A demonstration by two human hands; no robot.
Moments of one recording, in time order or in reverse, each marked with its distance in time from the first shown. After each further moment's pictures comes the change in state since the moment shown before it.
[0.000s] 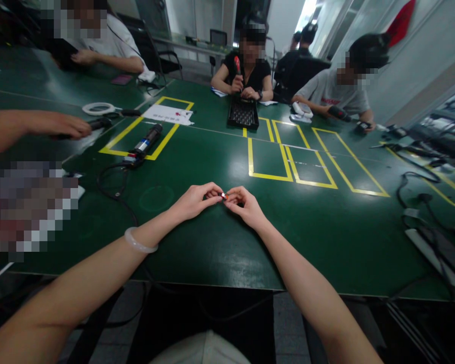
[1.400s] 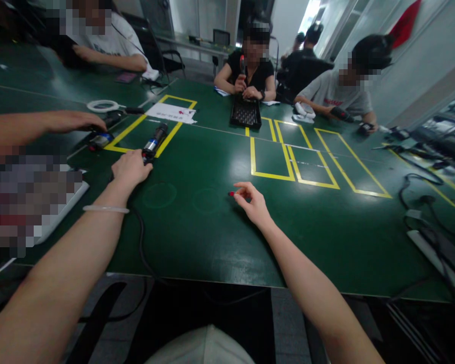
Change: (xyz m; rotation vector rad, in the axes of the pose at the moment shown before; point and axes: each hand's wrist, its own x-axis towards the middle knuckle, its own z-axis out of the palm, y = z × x) left_hand -0.020 -0.084 -0.146 0.872 0.295 -0.801; right_hand -0.002 -0.009 -0.007 -0.267 0.168 -0.088
